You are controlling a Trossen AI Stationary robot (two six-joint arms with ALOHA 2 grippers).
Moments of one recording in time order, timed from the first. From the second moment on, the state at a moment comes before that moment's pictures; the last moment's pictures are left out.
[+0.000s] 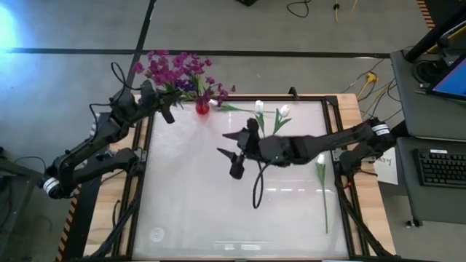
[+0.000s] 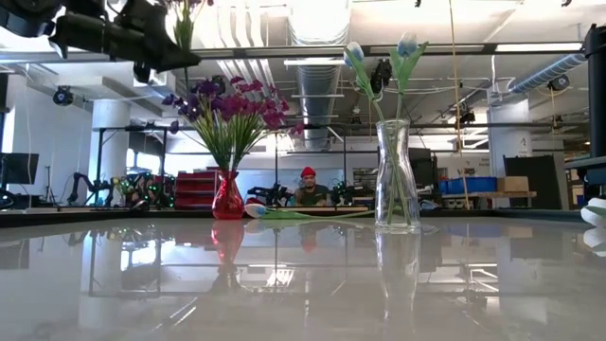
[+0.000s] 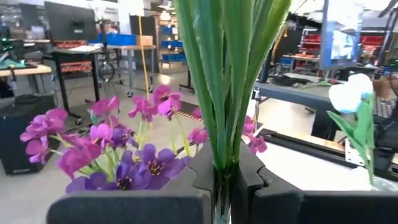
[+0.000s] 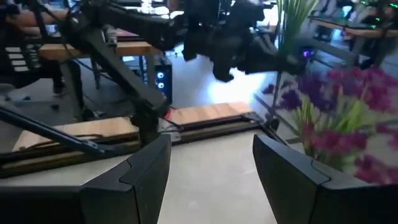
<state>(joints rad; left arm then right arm) 0.85 0.68 0.55 0.16 0.25 -0.03 0.18 1.64 1.47 -0.02 0.50 0.05</state>
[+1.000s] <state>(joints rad) 0.85 0.68 0.55 0.13 0.33 -0.01 -0.82 1.76 1.56 -0.21 -0.18 0.10</state>
